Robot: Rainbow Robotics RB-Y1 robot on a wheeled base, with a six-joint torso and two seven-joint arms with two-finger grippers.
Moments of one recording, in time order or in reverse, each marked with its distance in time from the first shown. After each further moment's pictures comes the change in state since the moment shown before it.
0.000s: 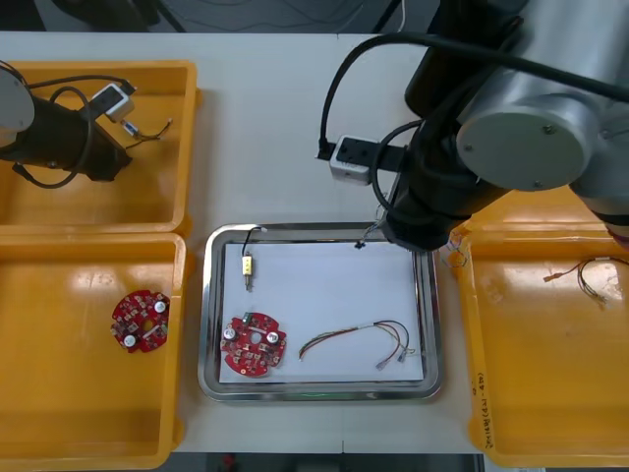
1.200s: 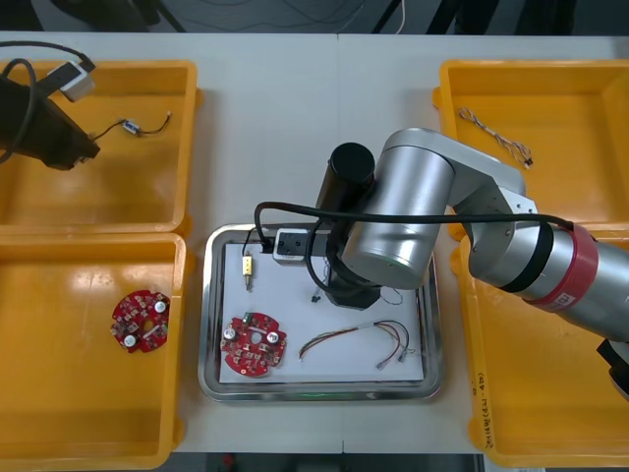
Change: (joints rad) right arm 0.022 0.087 0.357 0.216 0.179 -0.325 0.122; left arm -0.003 0.079 0.138 -0.079 0.052 0.273 0.000
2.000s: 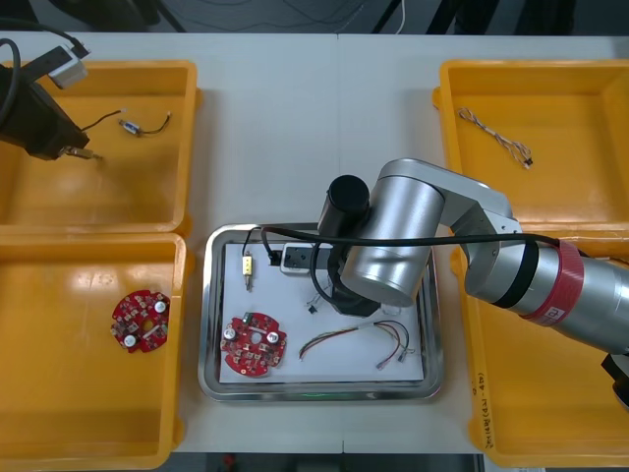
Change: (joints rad) right arm 0.025 0.000 0.069 0.067 0.072 -0.084 0.005; left arm -0.001 0.034 0.017 -0.099 -0.004 0.100 0.009
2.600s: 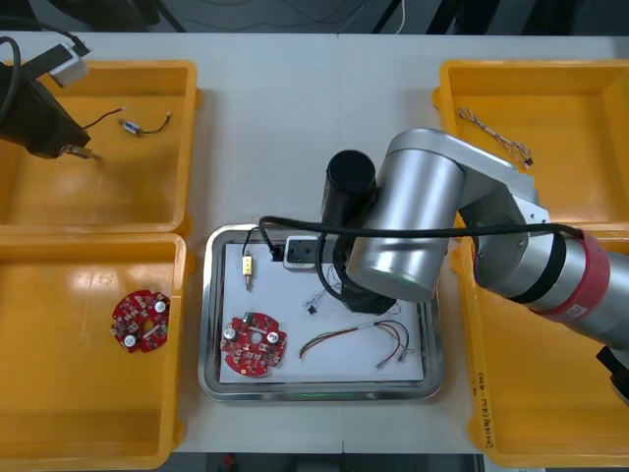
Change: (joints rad) right arm 0.000 0.000 -0.105 -0.173 -0.018 0.245 0.000; left arm 0.000 0.000 0.000 -0.013 0.002 0.002 0.000
